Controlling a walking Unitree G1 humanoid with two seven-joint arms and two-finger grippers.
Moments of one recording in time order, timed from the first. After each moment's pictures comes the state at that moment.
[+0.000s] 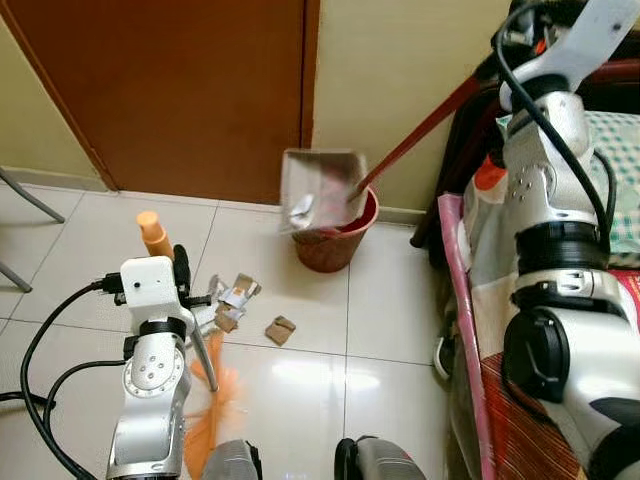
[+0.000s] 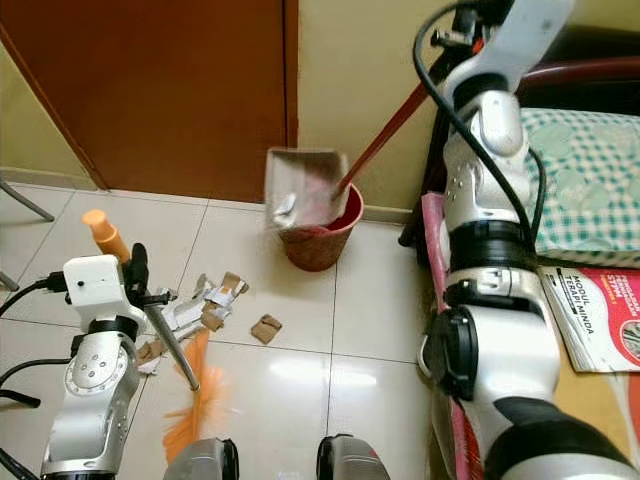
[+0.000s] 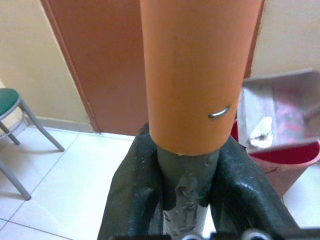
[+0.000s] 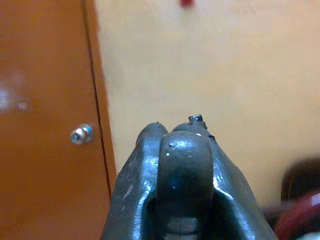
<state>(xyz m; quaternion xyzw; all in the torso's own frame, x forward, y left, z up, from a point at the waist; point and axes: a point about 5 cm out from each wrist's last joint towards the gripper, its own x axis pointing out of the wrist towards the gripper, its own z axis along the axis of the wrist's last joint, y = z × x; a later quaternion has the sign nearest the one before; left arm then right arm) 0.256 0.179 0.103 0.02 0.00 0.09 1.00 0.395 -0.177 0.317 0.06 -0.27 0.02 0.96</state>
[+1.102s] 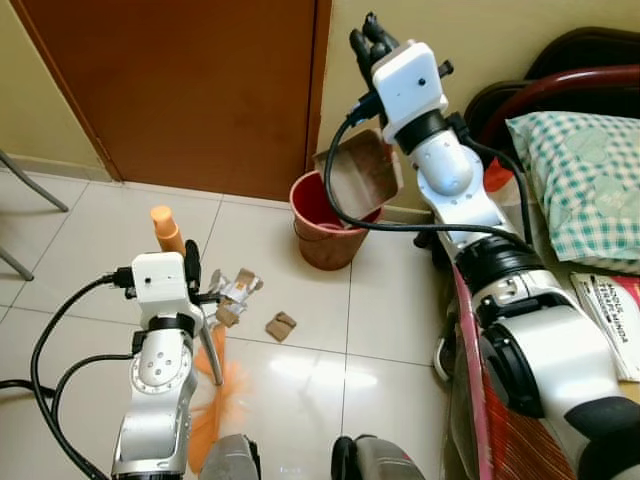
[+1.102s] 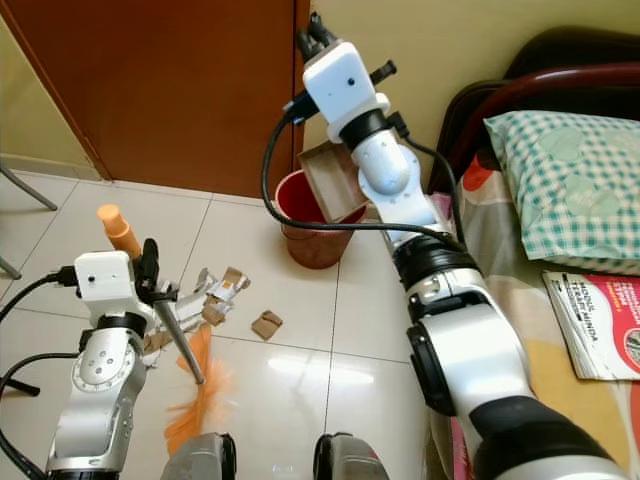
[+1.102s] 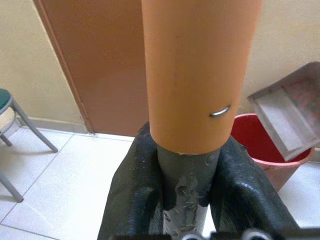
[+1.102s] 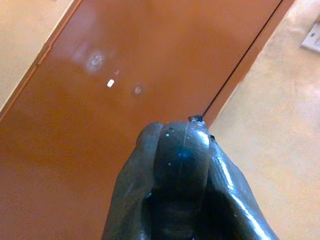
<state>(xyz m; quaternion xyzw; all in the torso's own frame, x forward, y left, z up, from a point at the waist) 0.260 0.168 0.106 0.02 0.00 0.07 1.00 0.382 -0.086 0.279 -0.23 -0.36 0.17 0.89</state>
